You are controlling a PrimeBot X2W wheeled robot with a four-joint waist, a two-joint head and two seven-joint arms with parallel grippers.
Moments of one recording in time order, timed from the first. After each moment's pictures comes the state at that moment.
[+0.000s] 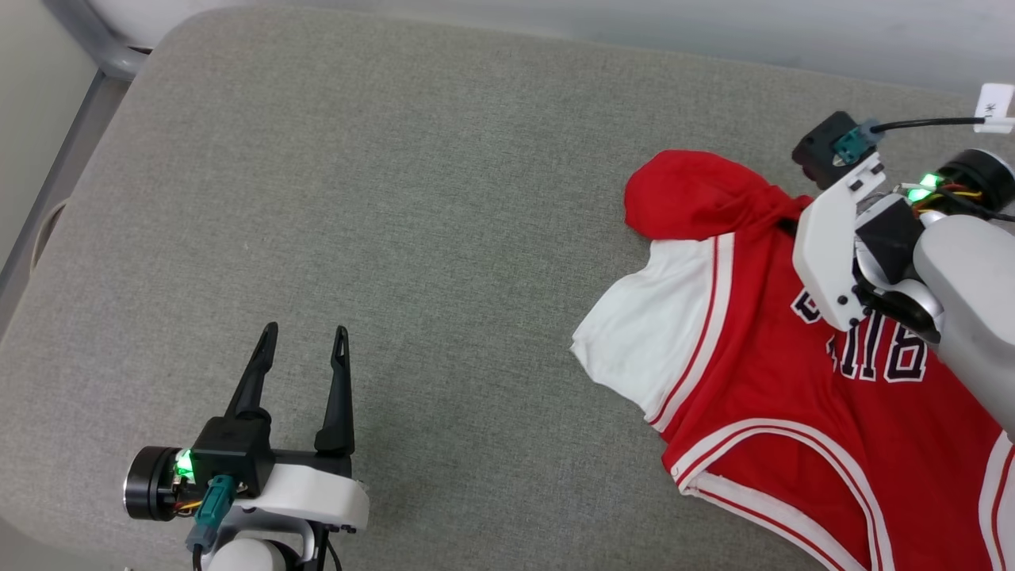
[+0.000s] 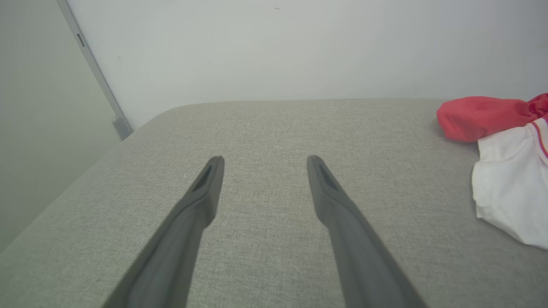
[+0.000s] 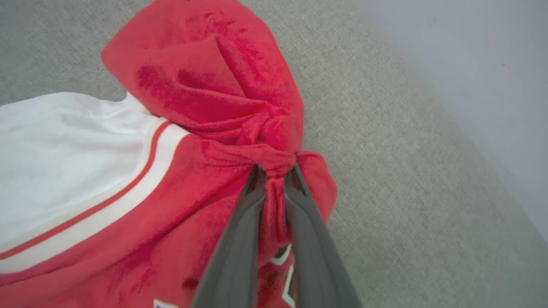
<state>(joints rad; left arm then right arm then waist) -0.08 0.07 -0.04 0.06 -0.05 -0.01 -0.26 -1.05 -0.52 1.04 0.70 0.72 0.13 0.37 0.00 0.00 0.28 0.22</state>
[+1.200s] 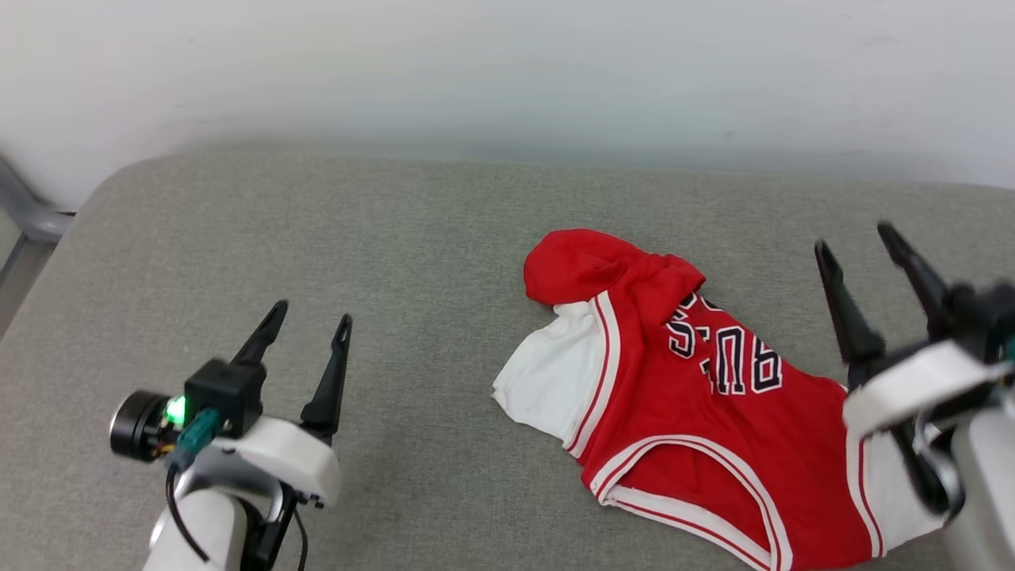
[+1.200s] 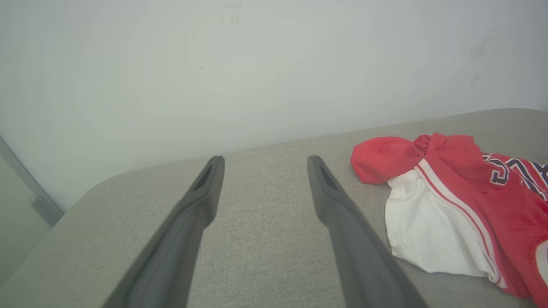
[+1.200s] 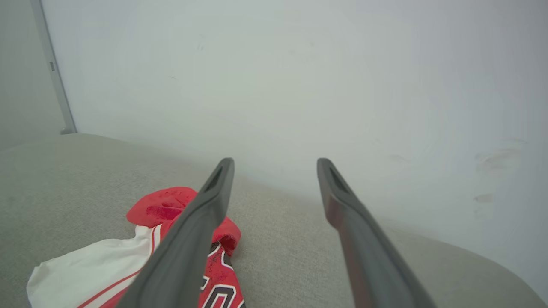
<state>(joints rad) -0.18 0.23 -0.11 0.16 -0.14 -0.12 -0.16 -0.41 -0.38 0.22 0.38 0.33 0.13 -0.26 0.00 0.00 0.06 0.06</state>
